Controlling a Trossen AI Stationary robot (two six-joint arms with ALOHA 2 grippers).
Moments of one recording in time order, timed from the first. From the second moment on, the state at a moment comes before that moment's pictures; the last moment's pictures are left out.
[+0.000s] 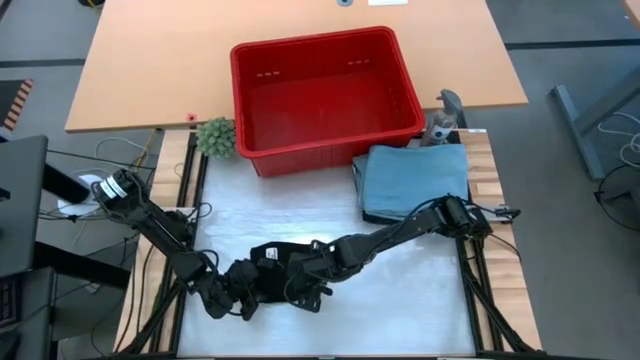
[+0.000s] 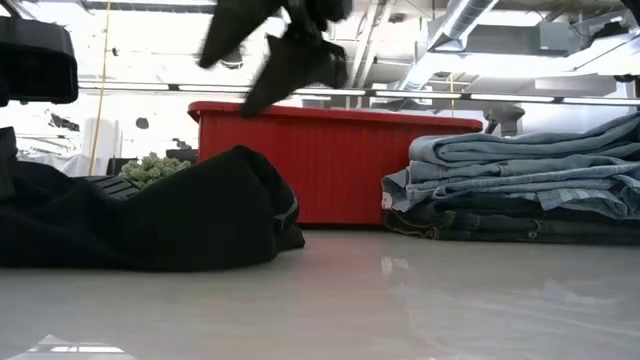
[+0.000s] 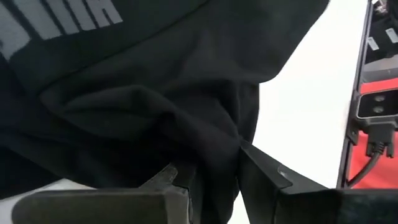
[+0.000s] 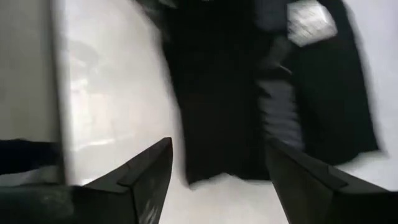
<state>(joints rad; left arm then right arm) -0.82 1.51 0.55 0.12 -0.49 -1.40 0.35 2.17 1.92 -0.73 0.06 0.54</state>
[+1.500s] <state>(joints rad) -0.78 0.85 0.55 -0.43 -0.76 -1.16 0.29 2.18 1.52 -0.18 0.04 0.52</state>
